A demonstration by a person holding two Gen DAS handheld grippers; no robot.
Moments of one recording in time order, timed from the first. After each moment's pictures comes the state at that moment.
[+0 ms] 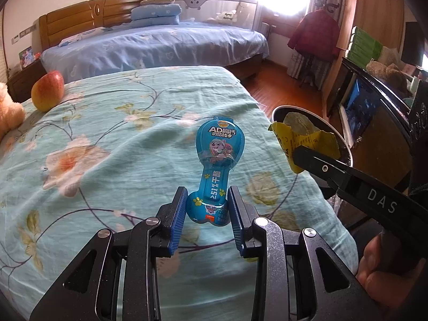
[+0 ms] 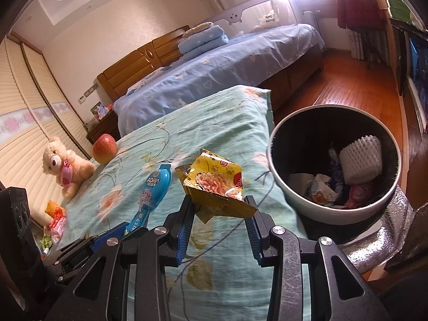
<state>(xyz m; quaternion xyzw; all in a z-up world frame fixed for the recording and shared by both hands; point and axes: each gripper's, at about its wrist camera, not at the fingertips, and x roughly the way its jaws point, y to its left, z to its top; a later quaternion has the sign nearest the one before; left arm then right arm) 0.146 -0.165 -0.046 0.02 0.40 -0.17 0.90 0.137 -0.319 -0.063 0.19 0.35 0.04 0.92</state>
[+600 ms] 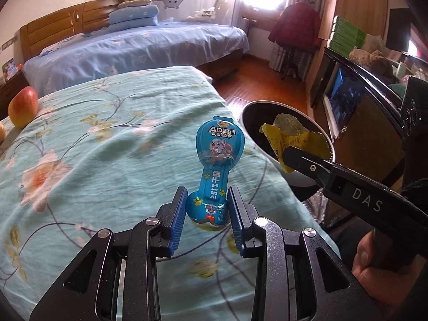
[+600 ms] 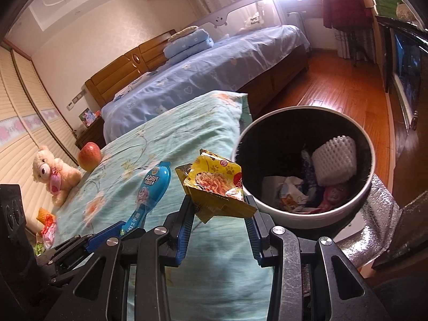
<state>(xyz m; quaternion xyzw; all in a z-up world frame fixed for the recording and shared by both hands) 0.146 -0.209 -0.044 0.04 0.39 -0.22 0.89 0.130 -0.353 -0.066 0.20 0.35 0.01 0.92</state>
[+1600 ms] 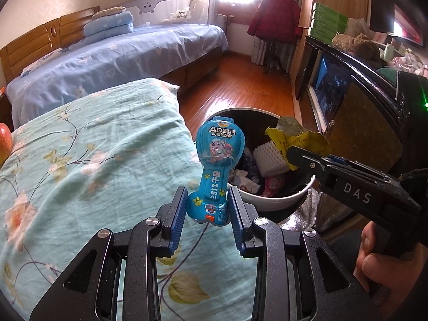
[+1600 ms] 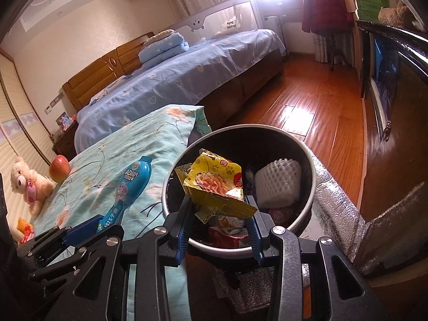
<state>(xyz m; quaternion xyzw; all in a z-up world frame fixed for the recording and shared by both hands) 0.161 -0.278 -0.034 0.08 0.39 -0.25 0.88 0.140 -0.420 -0.060 0.18 0.35 -0.06 0.92</state>
